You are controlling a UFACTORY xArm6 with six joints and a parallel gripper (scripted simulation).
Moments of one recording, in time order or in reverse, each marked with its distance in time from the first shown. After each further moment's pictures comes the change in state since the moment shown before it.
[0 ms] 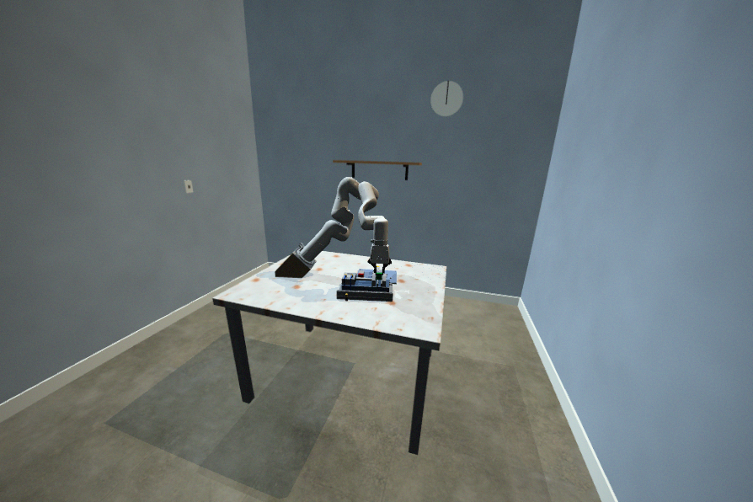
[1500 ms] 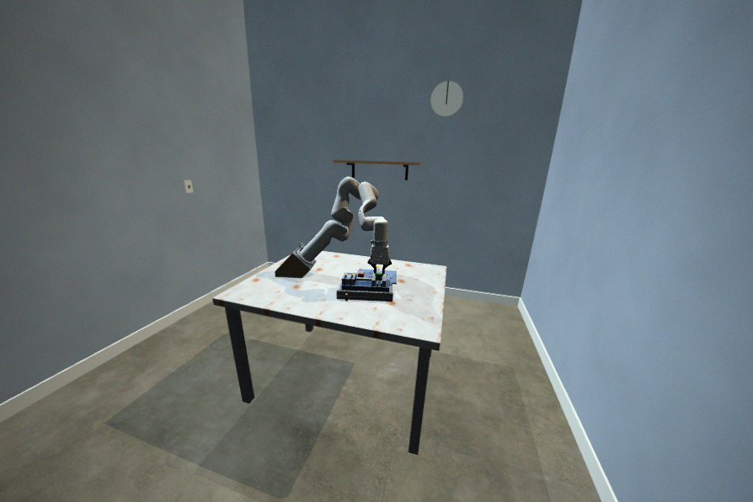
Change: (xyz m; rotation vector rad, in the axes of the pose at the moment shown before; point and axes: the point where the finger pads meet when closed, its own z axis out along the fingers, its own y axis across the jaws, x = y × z) arm 0.000 0.000 0.004 0.000 0.000 0.000
